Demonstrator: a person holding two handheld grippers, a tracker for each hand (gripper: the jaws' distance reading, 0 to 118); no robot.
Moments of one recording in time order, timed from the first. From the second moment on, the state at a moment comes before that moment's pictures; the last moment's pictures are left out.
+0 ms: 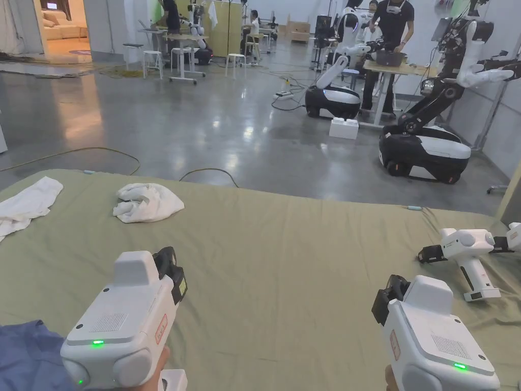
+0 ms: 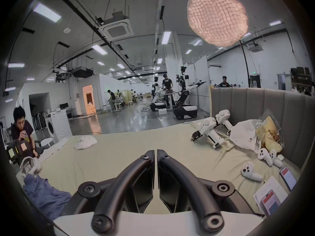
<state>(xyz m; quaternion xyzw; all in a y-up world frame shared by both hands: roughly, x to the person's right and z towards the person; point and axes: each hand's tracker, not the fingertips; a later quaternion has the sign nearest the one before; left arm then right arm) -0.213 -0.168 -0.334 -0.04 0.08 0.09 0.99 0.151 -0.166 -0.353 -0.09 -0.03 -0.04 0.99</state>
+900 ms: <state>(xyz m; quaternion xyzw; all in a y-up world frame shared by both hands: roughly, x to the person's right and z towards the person) -0.462 -0.294 -0.254 -0.43 0.17 0.13 0.88 0.129 -0.215 -0.369 -0.18 0.01 0.01 0.98</state>
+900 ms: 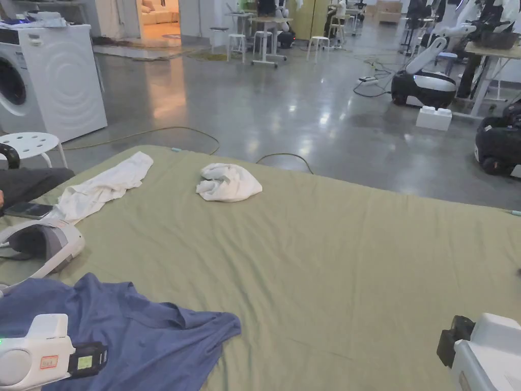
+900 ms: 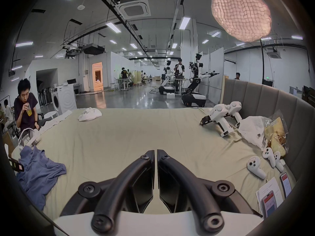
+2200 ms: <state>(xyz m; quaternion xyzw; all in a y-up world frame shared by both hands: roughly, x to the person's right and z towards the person) -0.408 -0.159 -0.254 -0.20 0.12 0.10 0.97 0.132 -0.204 -0.365 -0.18 0.01 0.02 0.98</state>
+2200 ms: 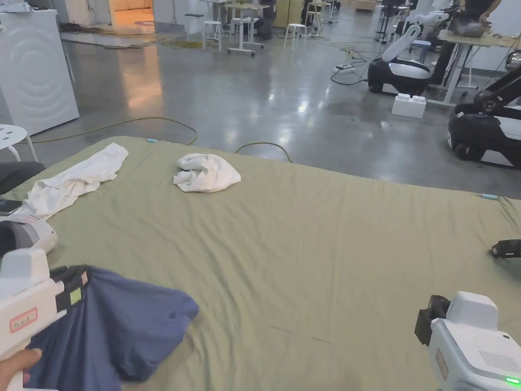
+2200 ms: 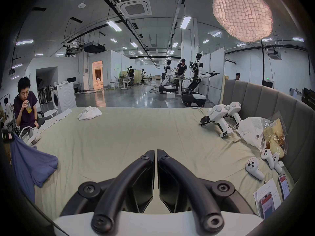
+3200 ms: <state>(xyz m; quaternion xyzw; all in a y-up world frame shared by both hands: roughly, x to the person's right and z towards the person) -0.060 -0.115 -0.370 -0.19 -0.28 0.04 0.94 0.220 -0.165 -0.321 -0.12 -0.06 -0.01 0.99</state>
